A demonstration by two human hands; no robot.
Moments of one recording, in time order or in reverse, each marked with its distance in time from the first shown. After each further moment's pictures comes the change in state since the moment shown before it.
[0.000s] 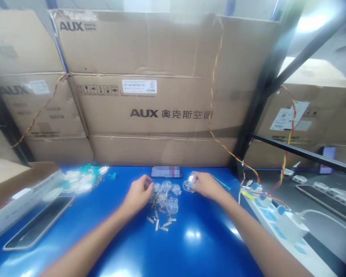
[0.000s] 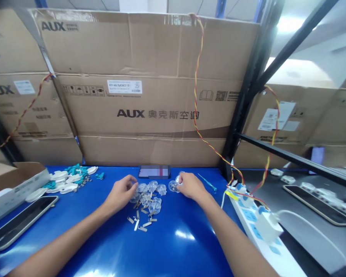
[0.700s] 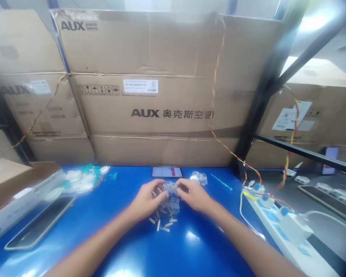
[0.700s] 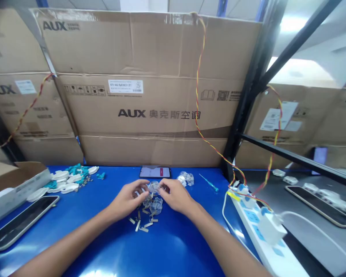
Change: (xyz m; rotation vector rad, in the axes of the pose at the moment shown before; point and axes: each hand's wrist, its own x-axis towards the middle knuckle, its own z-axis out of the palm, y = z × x) left_hand -0.015 0.025 0.003 -0.289 -0.165 0.162; right_hand -0.029 -0.063 0.010 0.460 0.050 -0.376
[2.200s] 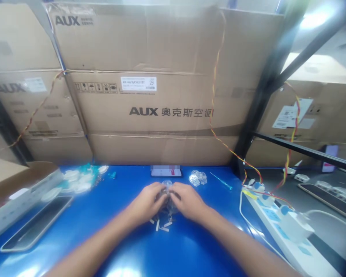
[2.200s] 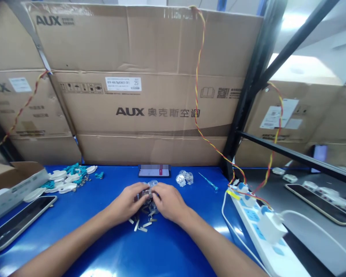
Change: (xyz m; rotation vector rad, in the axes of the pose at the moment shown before) left_hand -0.002 0.002 0.002 0.257 -0.094 0.182; right_hand -0.007 -0.007 0.022 -0.159 0.025 -0.180
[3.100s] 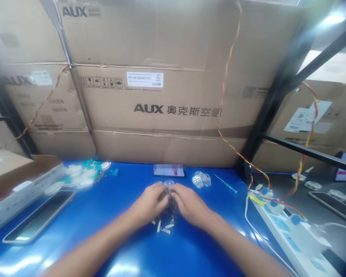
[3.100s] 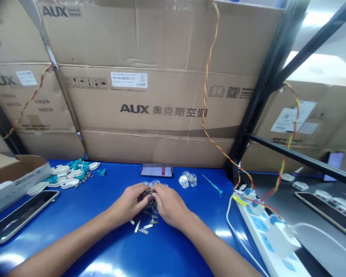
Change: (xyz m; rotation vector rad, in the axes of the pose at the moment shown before) left_hand -0.001 -0.002 0.008 0.030 0.047 -0.035; right_hand -0.001 -0.003 -0.001 0.063 -0.060 -0.012
